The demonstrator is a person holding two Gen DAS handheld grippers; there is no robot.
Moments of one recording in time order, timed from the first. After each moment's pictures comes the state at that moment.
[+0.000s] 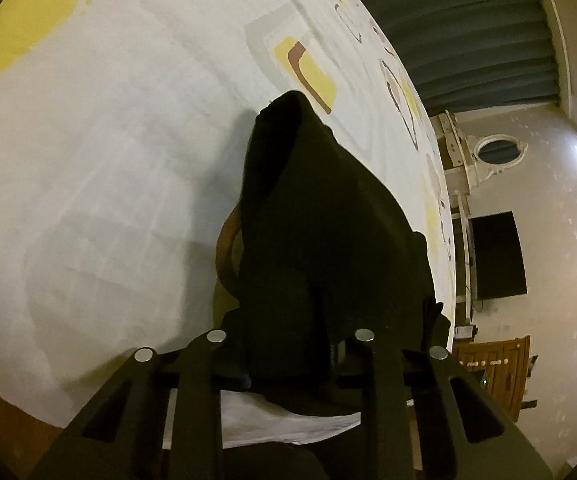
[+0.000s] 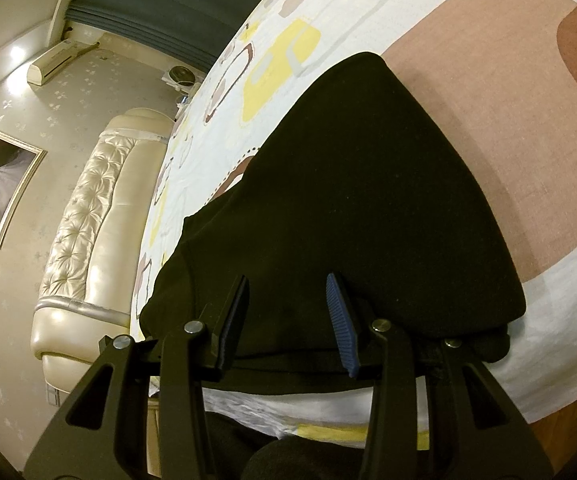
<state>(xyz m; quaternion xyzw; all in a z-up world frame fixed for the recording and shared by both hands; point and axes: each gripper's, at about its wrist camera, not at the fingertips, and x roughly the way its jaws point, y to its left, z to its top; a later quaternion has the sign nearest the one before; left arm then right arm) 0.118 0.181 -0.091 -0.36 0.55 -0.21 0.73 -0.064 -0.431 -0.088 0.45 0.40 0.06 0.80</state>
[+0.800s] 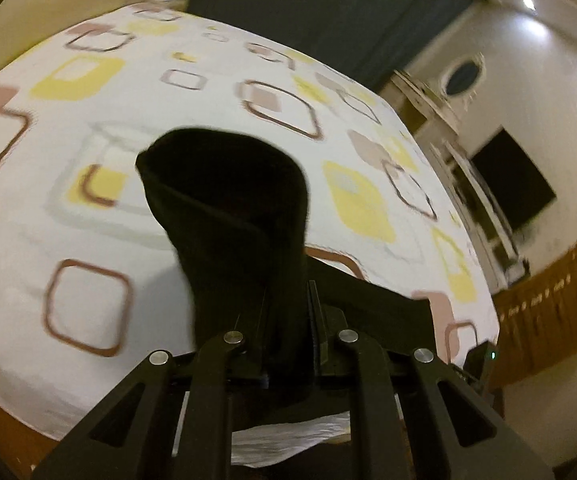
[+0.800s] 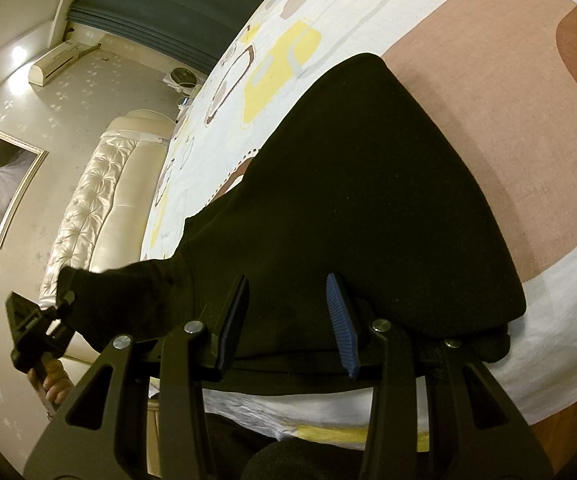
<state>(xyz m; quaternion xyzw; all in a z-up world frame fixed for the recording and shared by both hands) 0.091 -0.031 0.077 -0.13 0.47 -0.26 0.84 -0.058 -0.438 -0.088 0.45 0.39 0.06 0.80</state>
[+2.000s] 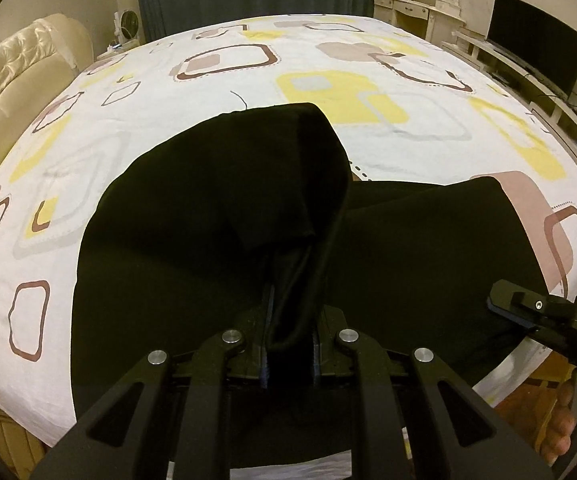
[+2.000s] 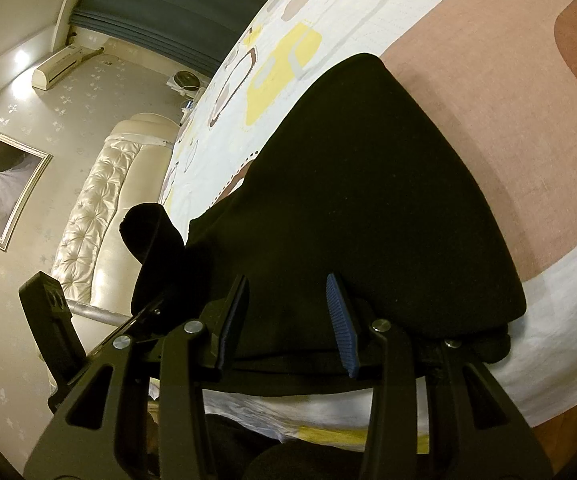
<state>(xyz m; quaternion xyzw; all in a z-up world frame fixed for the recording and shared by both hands) 0.044 -0.211 -0.028 0.11 0.46 -0.19 0.86 -0.055 -0.445 -0.091 0.46 0.39 0.07 0.80</state>
